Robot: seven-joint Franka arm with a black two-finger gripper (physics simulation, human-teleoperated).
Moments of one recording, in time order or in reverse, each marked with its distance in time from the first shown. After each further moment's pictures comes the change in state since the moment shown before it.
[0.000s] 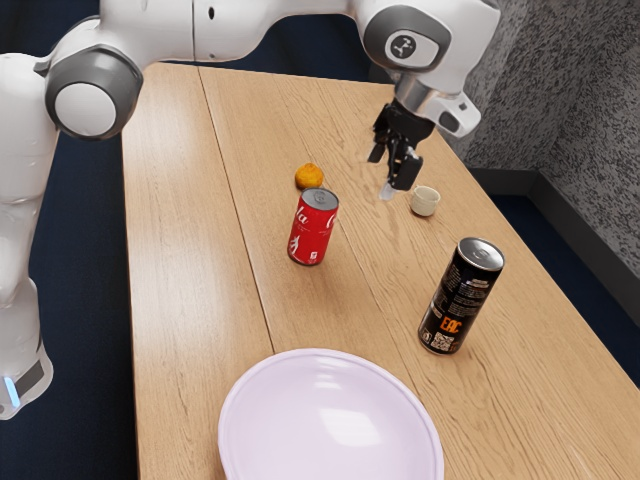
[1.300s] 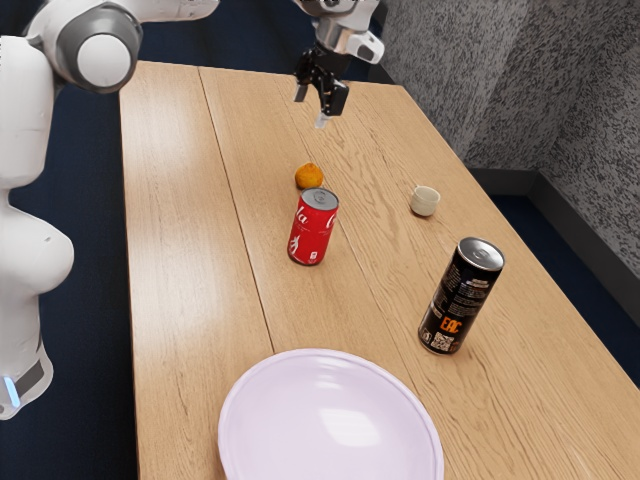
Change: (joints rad) arm 1.014 0.061 -0.625 -0.090 0.117 0.093 0.051
